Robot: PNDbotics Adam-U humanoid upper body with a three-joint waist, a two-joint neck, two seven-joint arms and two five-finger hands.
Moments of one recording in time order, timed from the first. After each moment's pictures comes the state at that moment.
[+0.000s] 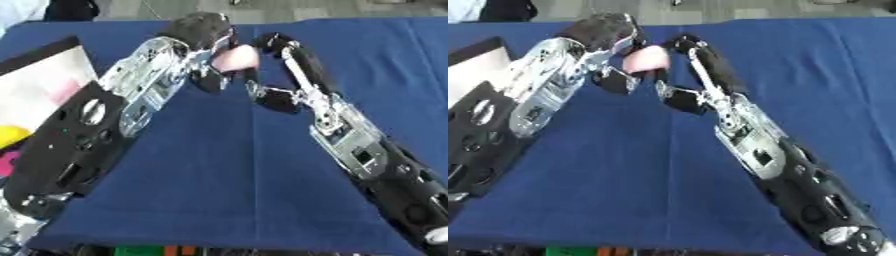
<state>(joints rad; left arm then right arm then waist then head) -0.98 0.25 -0.54 -1.45 -1.02 0.28 -0.50 -0.68 -0.31 0.49 -1.53 0.48 0.18 -0.13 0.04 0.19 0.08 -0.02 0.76</state>
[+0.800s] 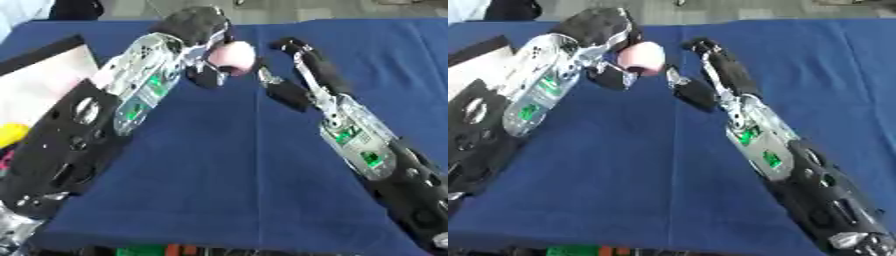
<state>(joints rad) -0.94 0.29 -0.50 -1.54 -1.02 0.31 -0.48 -0.66 -0.33 0.46 -1.53 0.55 0.29 -0.10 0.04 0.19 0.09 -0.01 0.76</state>
